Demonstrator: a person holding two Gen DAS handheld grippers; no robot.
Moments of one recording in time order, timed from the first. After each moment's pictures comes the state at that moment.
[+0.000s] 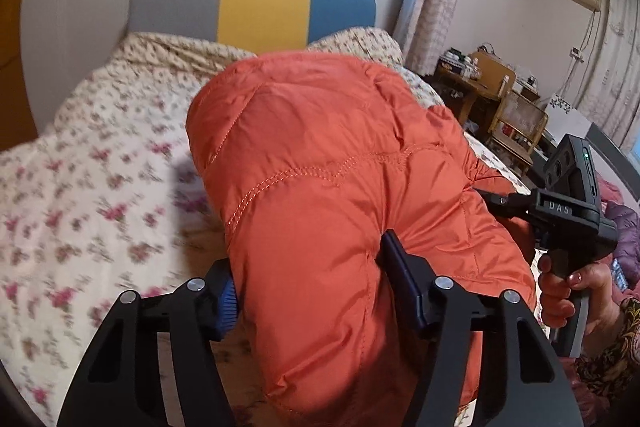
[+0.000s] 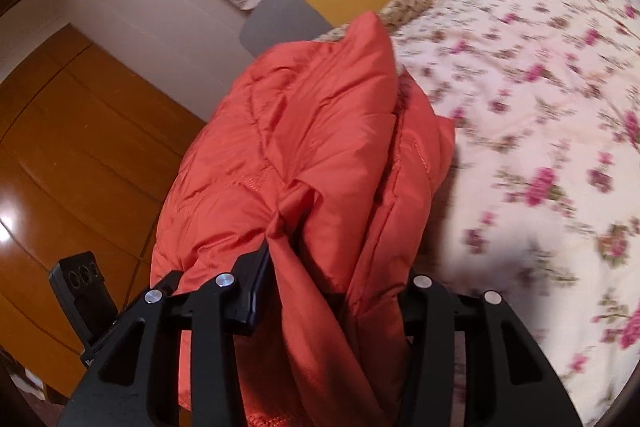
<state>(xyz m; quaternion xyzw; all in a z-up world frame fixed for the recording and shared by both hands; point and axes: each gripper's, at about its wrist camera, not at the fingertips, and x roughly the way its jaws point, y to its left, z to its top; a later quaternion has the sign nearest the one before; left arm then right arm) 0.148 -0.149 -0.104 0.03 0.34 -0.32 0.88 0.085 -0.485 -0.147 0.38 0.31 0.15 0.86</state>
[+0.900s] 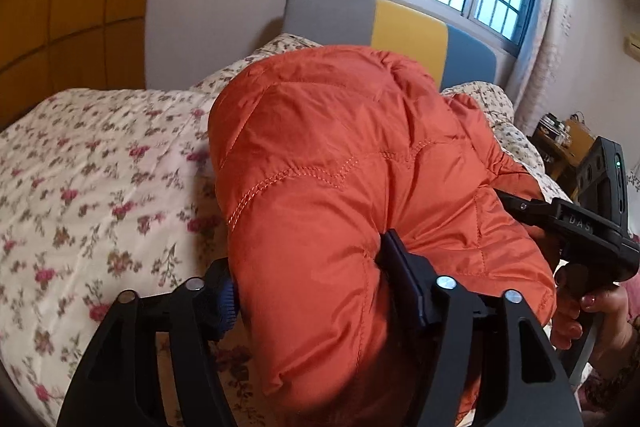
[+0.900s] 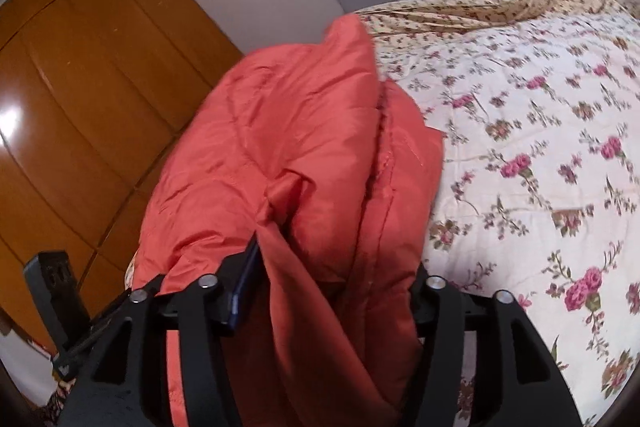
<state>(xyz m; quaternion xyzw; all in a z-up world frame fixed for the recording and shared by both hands) 0.145 0.050 -0.127 -0.04 0.32 -0.14 0.94 0.195 -0.262 -0.158 0.26 0.33 0.21 0.88</state>
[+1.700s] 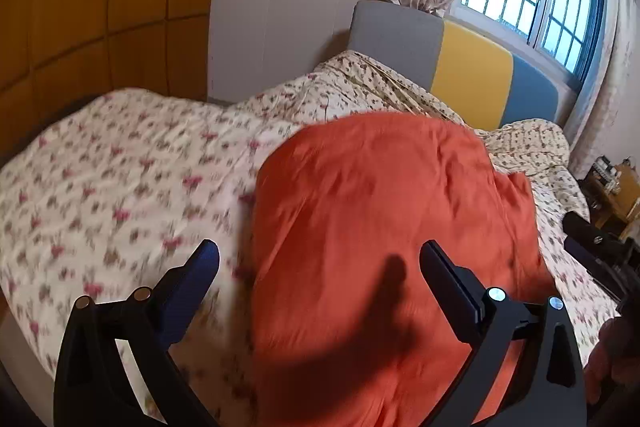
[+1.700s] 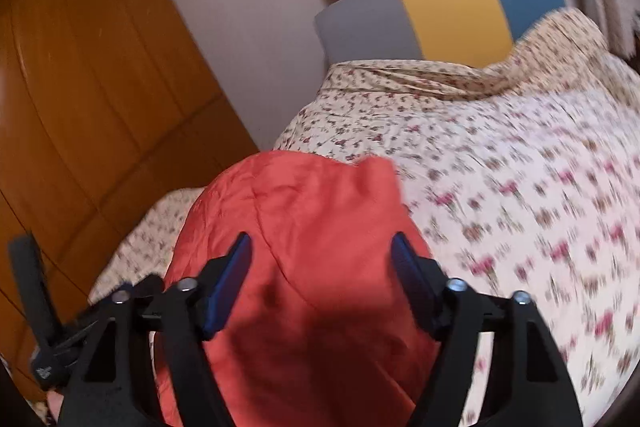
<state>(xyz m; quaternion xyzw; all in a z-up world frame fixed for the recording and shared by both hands) 0.189 0.046 -0.061 -0.07 0.33 -0.01 0.94 0.198 -0.237 -0.047 0.18 0.29 0.13 0.93</state>
